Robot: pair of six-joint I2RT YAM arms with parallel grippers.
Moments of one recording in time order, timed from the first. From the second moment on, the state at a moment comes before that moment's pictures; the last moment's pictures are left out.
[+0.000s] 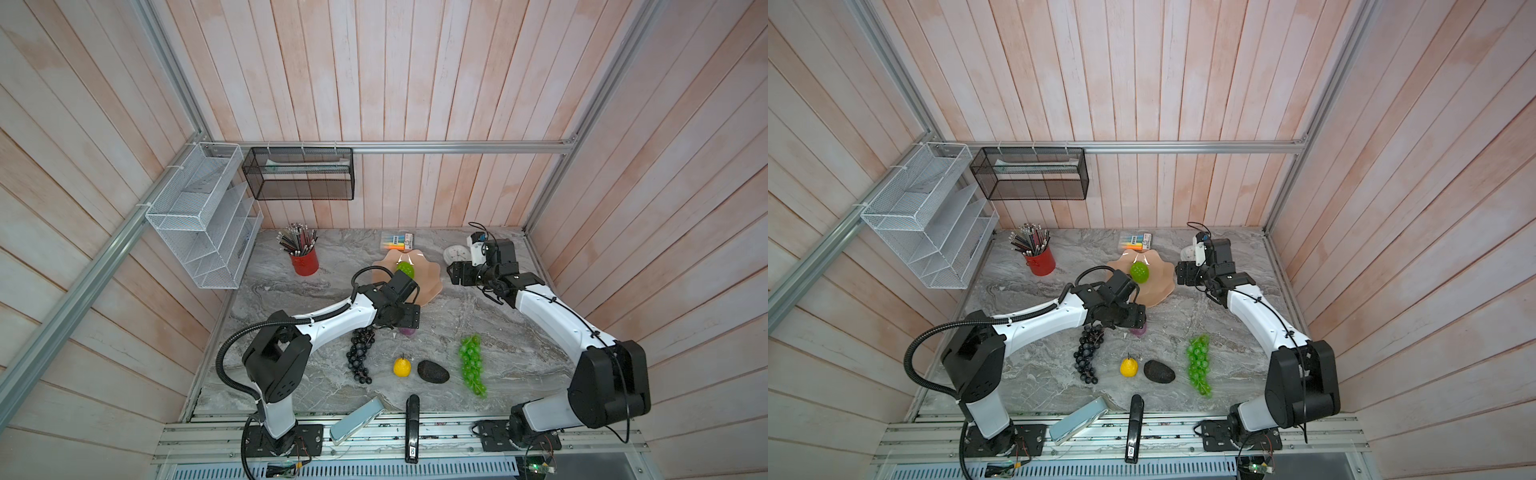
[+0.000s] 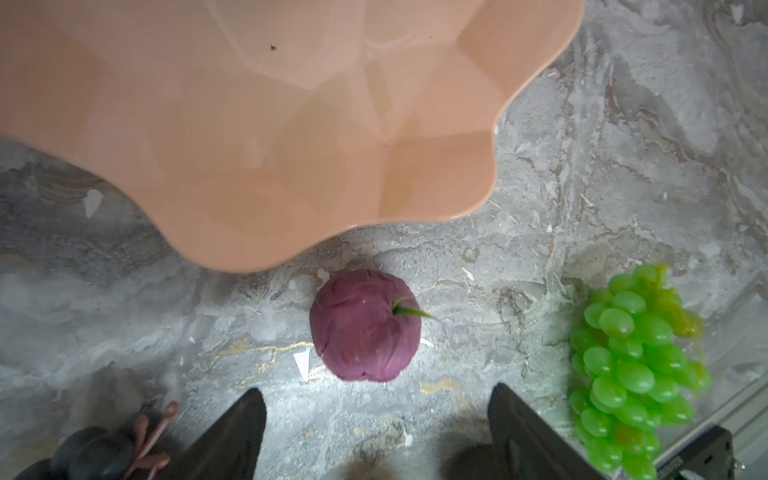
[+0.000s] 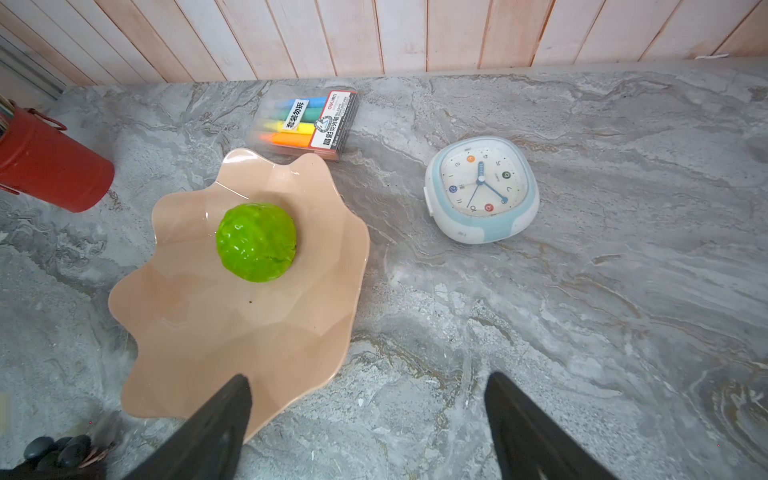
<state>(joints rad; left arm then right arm) -0.82 1.83 1.35 -0.60 0.04 -0.61 0.26 1.46 1.09 -0.31 -0.13 0.17</state>
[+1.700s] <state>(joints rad) -0.76 1.65 1.24 -0.61 0.05 -0.62 0.26 1.45 1.03 -0.20 -0.22 0.23</state>
